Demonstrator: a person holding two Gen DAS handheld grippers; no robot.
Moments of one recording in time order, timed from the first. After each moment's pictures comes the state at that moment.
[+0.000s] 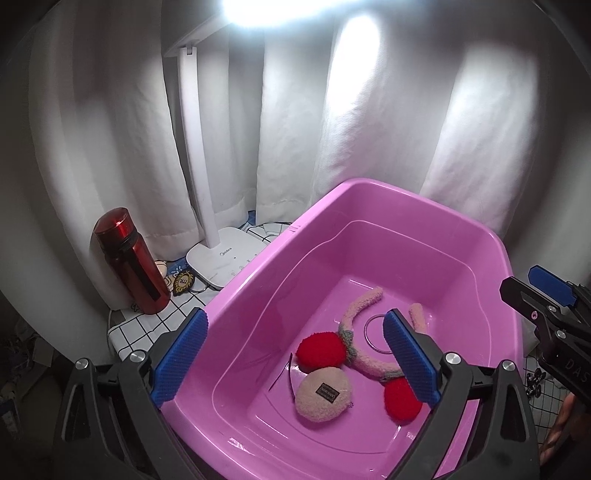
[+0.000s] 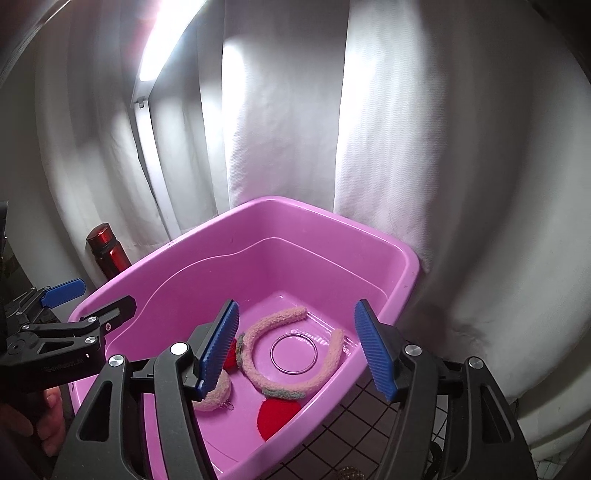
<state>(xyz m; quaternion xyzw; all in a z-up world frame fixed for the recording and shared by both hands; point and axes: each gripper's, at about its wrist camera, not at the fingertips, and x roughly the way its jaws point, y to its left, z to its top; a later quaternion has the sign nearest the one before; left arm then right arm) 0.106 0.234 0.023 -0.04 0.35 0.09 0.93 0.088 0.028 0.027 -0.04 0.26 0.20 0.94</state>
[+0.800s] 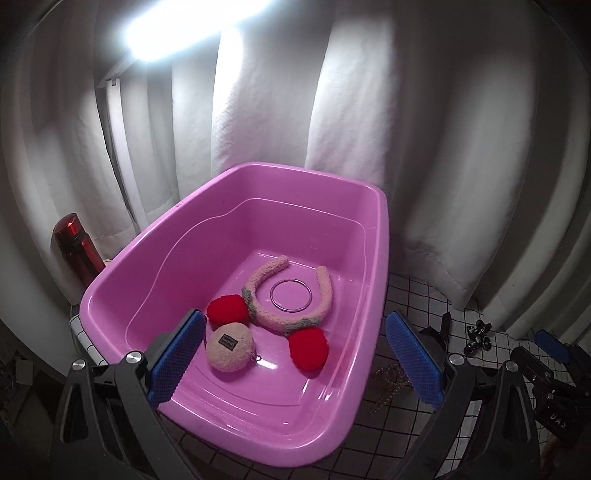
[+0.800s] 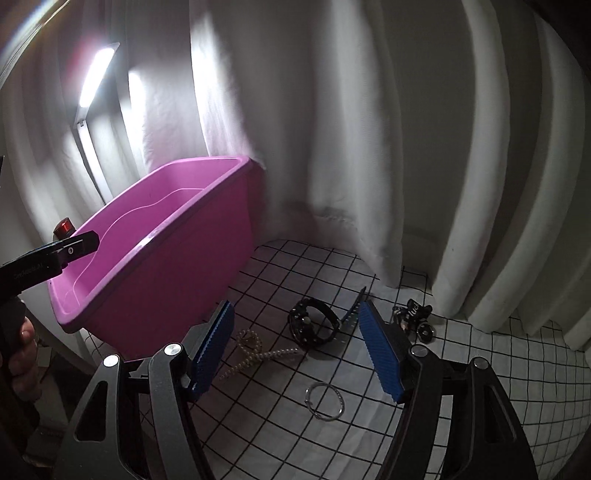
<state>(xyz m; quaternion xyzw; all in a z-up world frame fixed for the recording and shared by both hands) 0.041 0.116 0.027 -0.01 0.34 -0.02 0.94 -0.047 -0.142 -0.031 0.04 0.30 0.07 0.95</state>
